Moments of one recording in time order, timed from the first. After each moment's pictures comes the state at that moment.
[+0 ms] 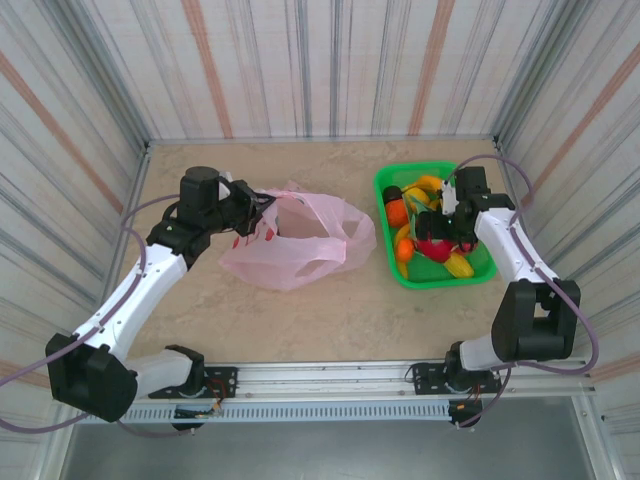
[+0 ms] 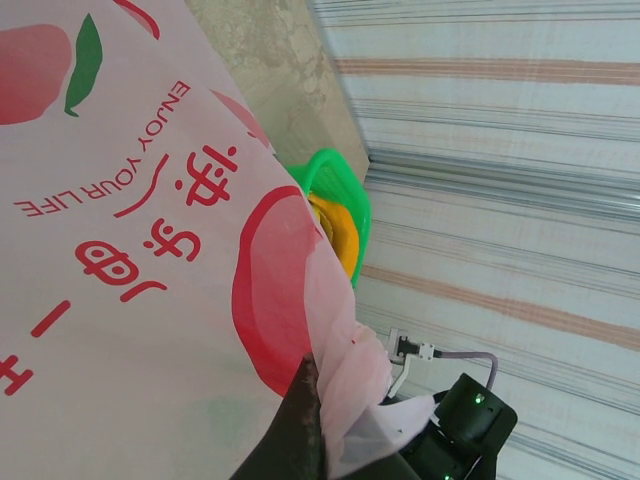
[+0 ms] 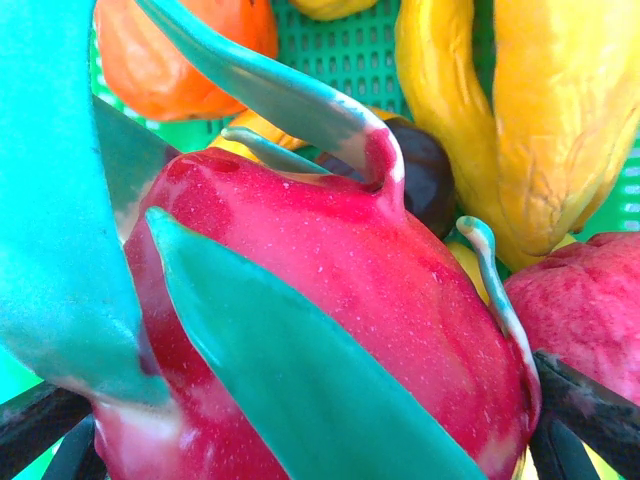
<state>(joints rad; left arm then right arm) -0.36 1.18 1.03 -0.32 0.40 -1.37 0.01 1.43 1.11 -0.84 -0.14 0.05</state>
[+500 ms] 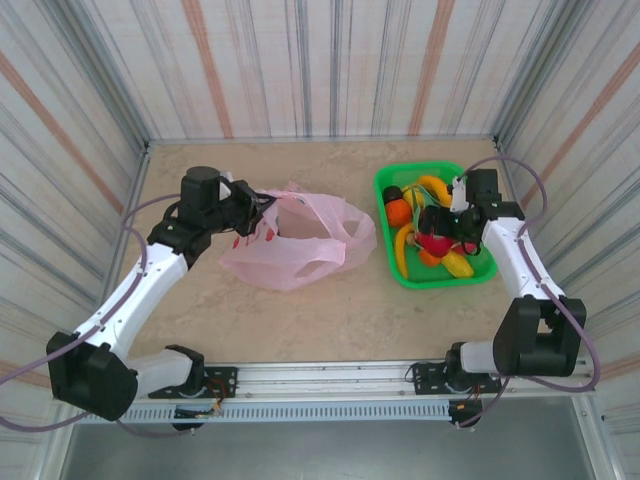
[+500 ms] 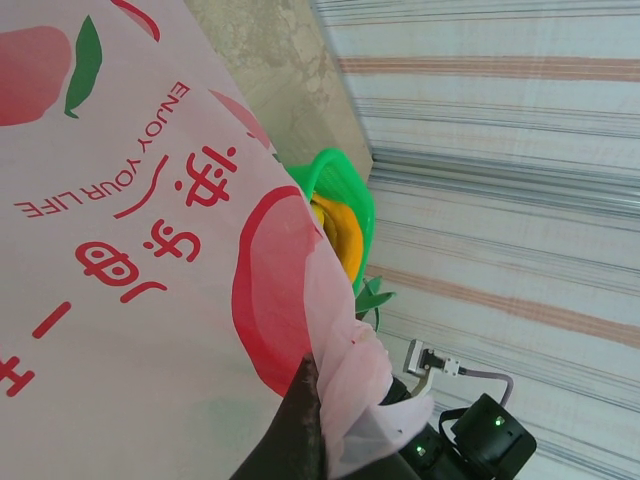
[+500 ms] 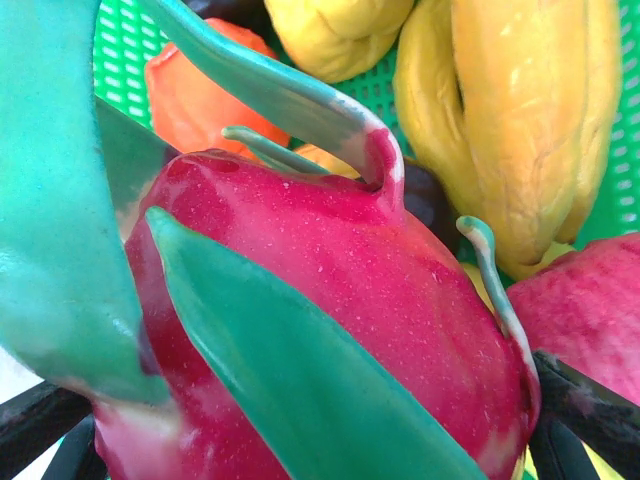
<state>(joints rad) -0.36 1.19 1.03 -0.32 0.40 -1.35 -0.03 1.34 1.05 -0.76 -0.22 0.15</state>
